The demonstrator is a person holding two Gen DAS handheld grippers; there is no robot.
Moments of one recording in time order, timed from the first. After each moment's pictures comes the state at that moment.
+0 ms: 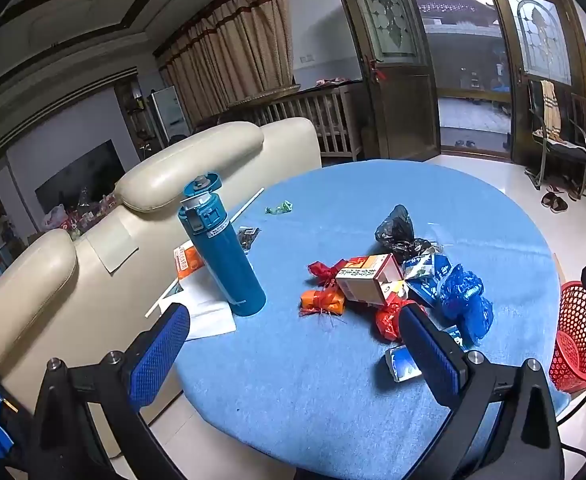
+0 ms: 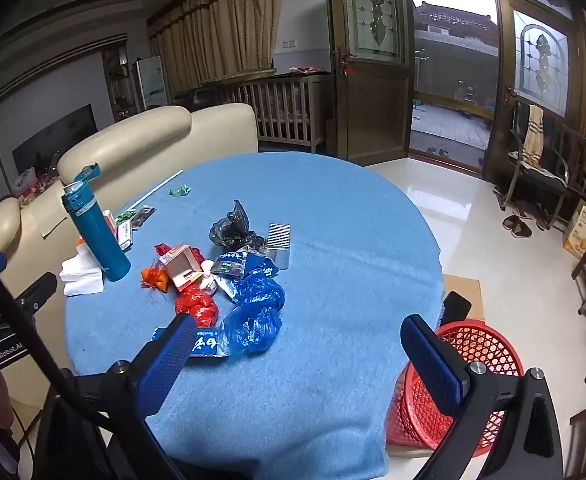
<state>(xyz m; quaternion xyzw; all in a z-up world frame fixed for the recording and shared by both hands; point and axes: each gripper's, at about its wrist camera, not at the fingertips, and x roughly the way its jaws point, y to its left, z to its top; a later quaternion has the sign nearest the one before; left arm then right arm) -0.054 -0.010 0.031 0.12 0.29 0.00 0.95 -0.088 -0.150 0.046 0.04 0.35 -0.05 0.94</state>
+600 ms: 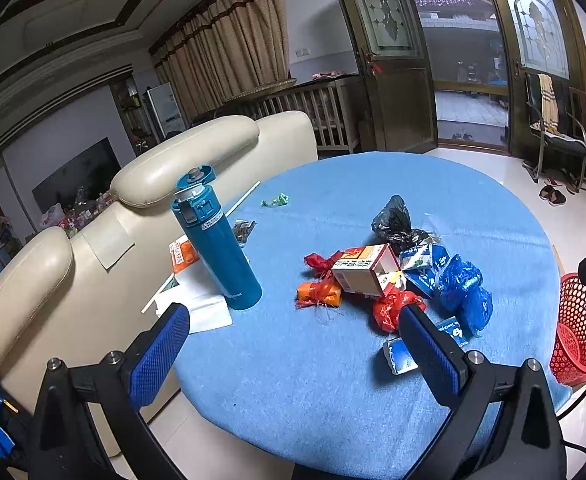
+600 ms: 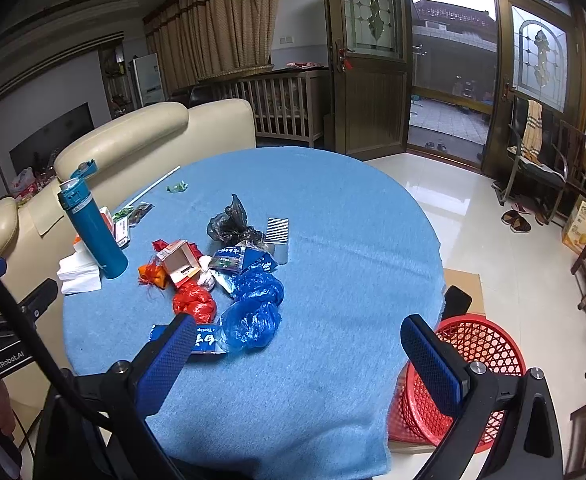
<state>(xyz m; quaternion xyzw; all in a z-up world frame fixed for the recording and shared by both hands) -0.054 -0.013 0.023 0.13 0.30 0.00 0.94 -0.086 -0.149 0.040 0.05 0.35 -0.05 0.93</state>
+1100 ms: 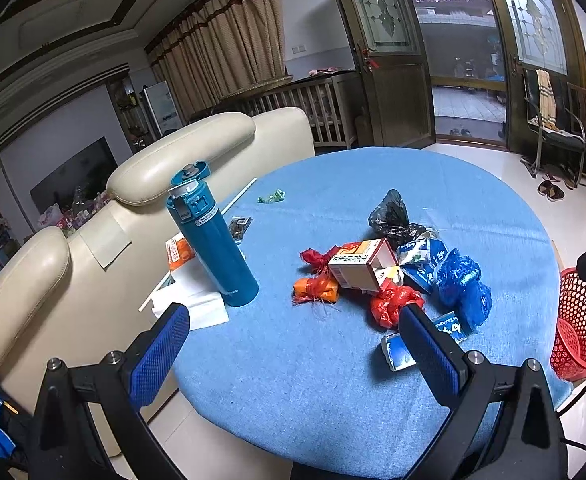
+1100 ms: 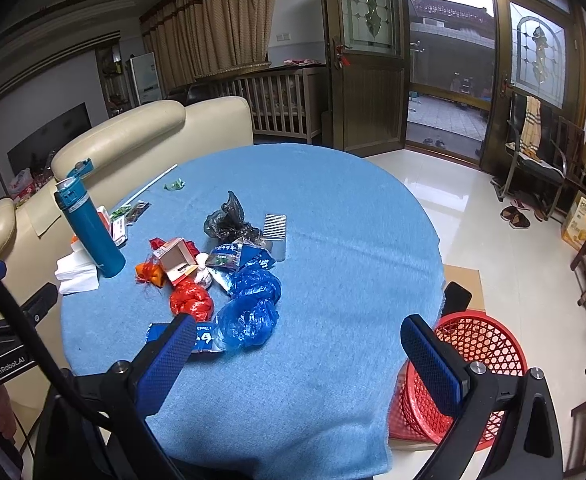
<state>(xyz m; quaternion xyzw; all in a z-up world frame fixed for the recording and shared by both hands) -0.053 -0.017 0.019 0.13 0.31 0.00 0.94 -0.084 -0.151 0.036 0.05 0.35 -0.06 0.93</state>
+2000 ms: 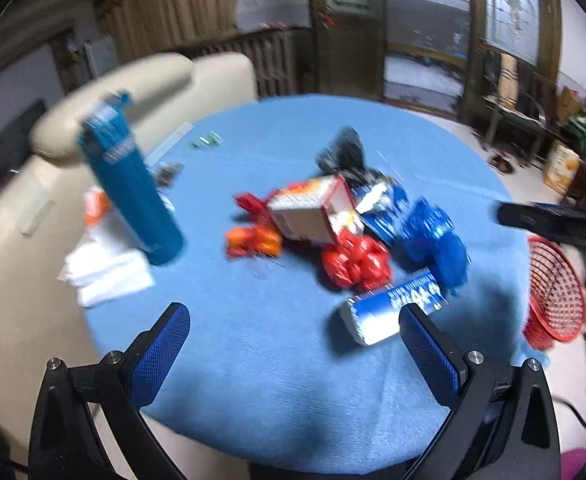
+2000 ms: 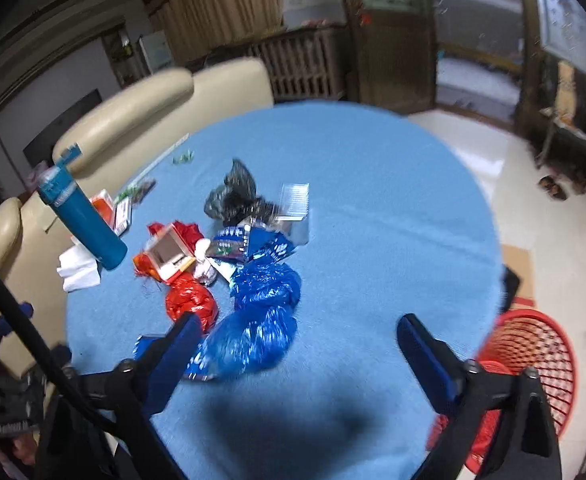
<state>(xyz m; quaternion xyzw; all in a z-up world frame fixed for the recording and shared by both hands) -0.007 -0.009 -0.045 0.09 0.41 -0.13 0.90 0.007 -0.162 -0.021 0.10 0.42 0.02 0.90</state>
